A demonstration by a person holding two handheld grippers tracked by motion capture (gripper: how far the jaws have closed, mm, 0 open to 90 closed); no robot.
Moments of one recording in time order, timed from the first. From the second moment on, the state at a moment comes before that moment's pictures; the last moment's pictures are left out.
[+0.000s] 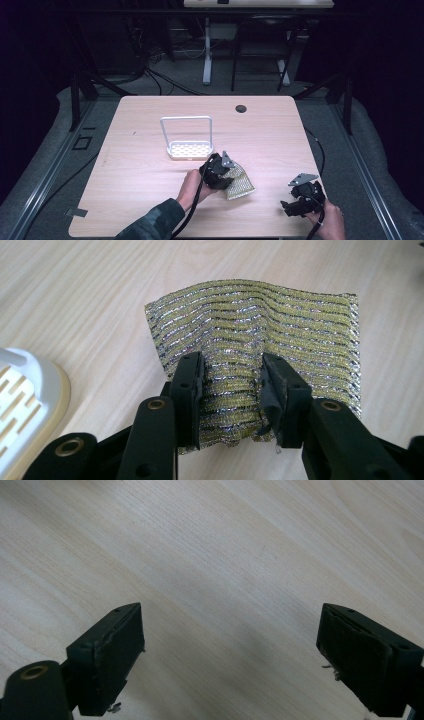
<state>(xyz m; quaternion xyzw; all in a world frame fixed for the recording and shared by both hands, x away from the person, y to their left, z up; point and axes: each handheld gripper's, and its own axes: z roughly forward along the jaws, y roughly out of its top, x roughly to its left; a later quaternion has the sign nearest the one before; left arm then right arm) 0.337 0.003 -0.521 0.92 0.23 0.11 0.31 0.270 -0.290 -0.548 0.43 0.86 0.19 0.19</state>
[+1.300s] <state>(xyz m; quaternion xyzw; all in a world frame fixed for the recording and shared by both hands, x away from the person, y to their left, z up) 0.319 0.067 -0.515 0.91 0.26 0.11 0.32 0.270 -0.290 -0.548 0.43 0.86 0.19 0.19</state>
